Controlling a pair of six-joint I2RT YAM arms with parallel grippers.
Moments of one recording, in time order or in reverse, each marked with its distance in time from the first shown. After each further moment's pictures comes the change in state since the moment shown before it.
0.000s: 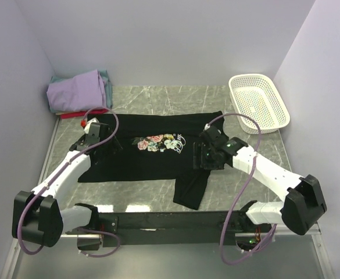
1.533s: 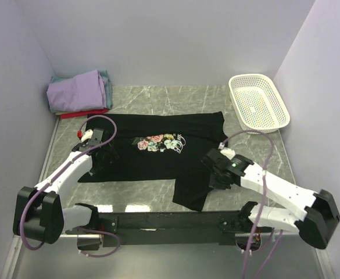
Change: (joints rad) left arm 0.000 0.027 -0.050 -0.165 -0.139 -0.119; right arm 0.192 -0.167 -0.164 -0.211 0.205 0.362
